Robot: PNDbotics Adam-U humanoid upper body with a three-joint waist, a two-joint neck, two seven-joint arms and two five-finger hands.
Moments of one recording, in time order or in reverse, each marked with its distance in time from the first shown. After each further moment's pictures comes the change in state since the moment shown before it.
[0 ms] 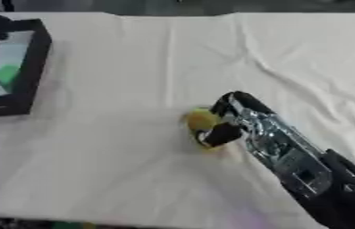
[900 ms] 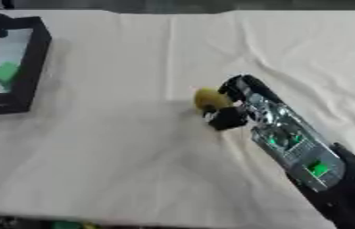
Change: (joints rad) left arm 0.003 0.000 0.000 -0.001 0.000 0.001 0.001; right arm 0.001 -0.002 -0.055 -0.071 -0.223 0.008 -0.312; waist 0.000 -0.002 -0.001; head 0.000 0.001
